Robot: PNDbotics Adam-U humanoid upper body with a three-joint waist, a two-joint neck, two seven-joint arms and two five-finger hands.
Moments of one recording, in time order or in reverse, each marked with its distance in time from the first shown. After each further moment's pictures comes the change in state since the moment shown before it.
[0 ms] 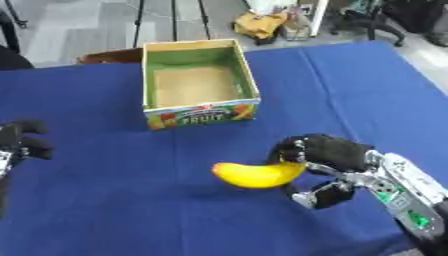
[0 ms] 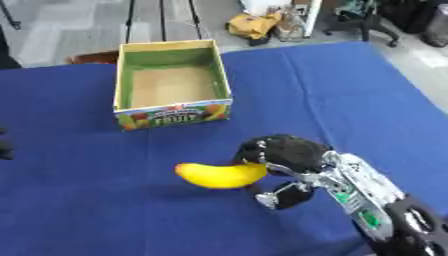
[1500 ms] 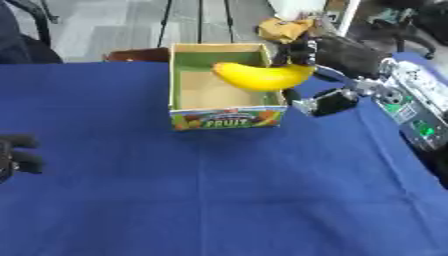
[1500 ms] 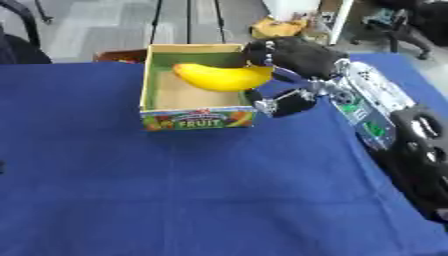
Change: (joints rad) left arm -0.012 0.008 -0.025 -0.001 0.000 0.004 -0.023; right arm -0.400 -0.154 -0.054 0.235 -0.020 0.031 -0.158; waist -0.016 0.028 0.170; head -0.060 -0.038
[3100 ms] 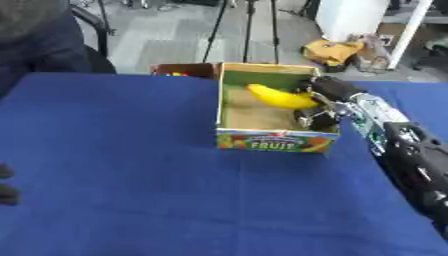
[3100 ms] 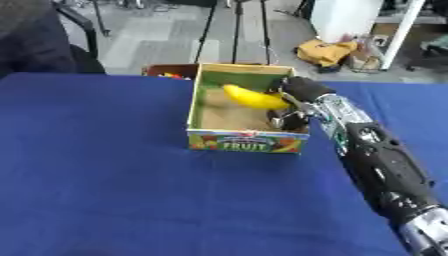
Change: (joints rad) left arm -0.036 -0.018 -0.018 -0.033 0.014 0.010 -0.026; right arm -0.108 0.102 -0.143 0.629 0.273 0.016 -0.084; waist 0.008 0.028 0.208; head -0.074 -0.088
